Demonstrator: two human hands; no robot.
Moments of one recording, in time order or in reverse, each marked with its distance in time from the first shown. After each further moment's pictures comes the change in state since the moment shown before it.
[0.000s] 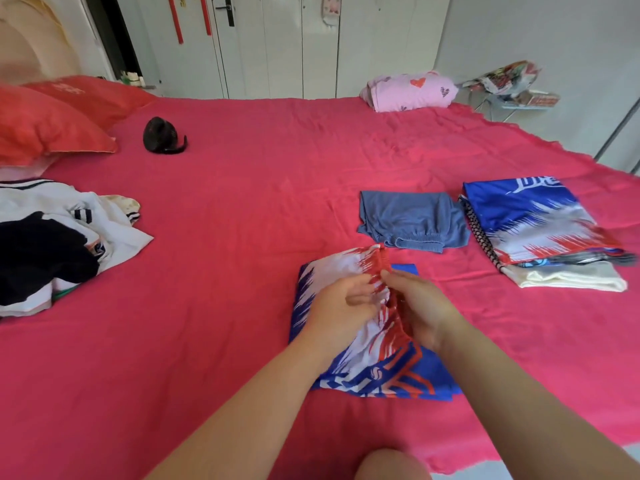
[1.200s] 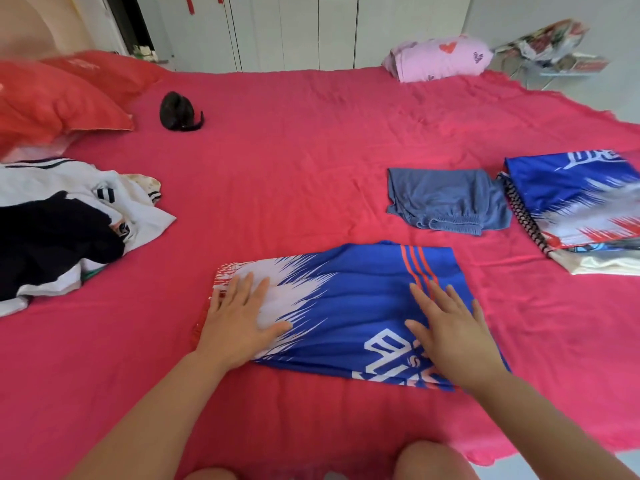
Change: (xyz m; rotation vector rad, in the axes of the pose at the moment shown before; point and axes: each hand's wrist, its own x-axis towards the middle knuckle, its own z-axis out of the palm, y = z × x) left_hand -0.001 -0.119 -0.160 1.306 0.081 -0.107; right_hand 0.001 0.072 -0.027 -1.761 0.220 -0.217
